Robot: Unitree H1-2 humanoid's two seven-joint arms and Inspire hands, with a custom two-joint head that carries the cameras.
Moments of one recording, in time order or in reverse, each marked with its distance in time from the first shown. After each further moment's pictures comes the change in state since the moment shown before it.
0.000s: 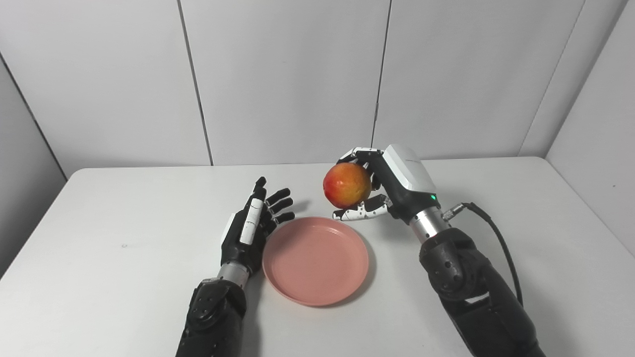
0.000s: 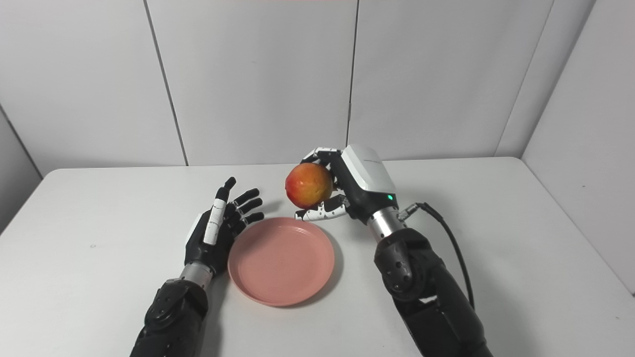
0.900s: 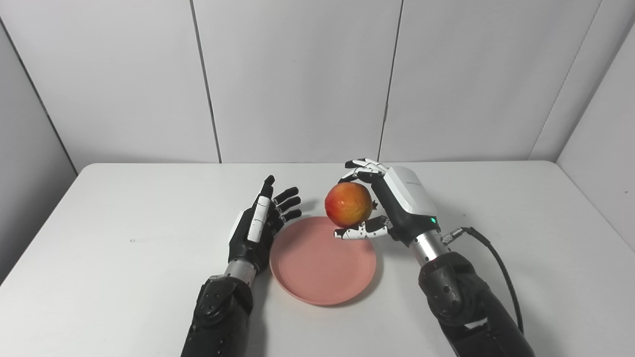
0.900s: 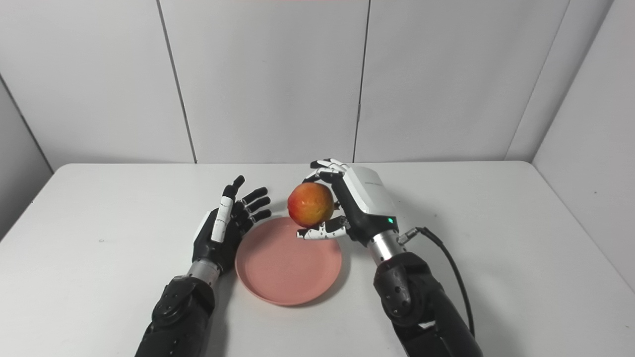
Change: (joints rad) left arm -0.001 -0.011 0.001 0.001 -0.002 0.000 0.000; right arm 0.087 0.027 0.010 0.008 -0.012 -0.033 -0.032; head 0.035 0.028
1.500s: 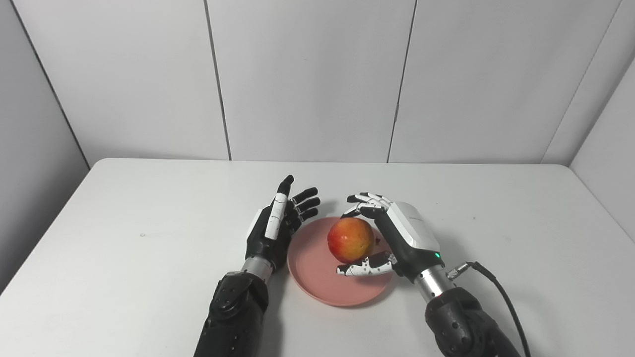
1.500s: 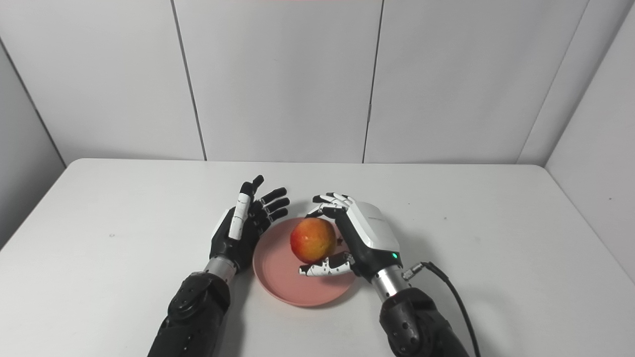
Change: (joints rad) left arm 0.000 -0.022 0.000 -0.030 -0.001 0.058 0.001; right arm 0.085 0.015 0.037 -0.037 0.019 0.000 0.048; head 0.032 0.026
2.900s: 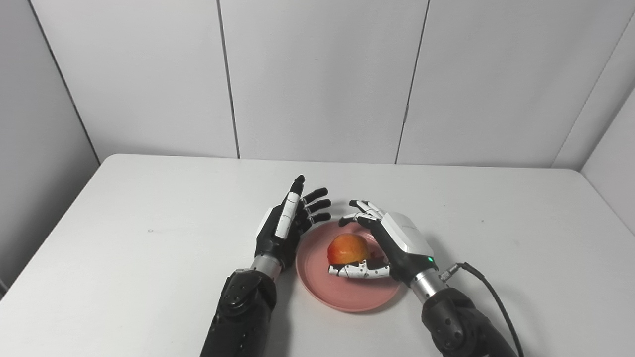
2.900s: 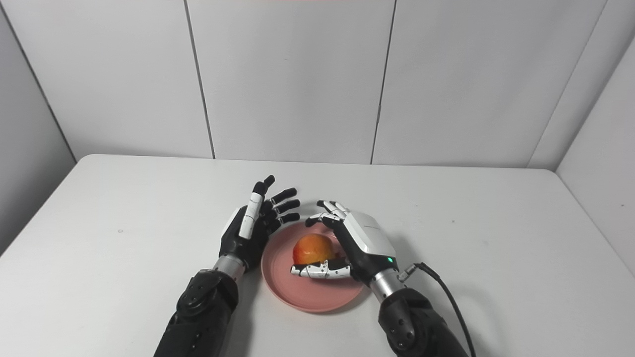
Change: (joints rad) left arm 0.004 -0.004 -0.012 -0.012 0.022 0.010 0.011; right arm -0.055 -0.006 0.025 0.169 0.011 -0.047 0.001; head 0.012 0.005
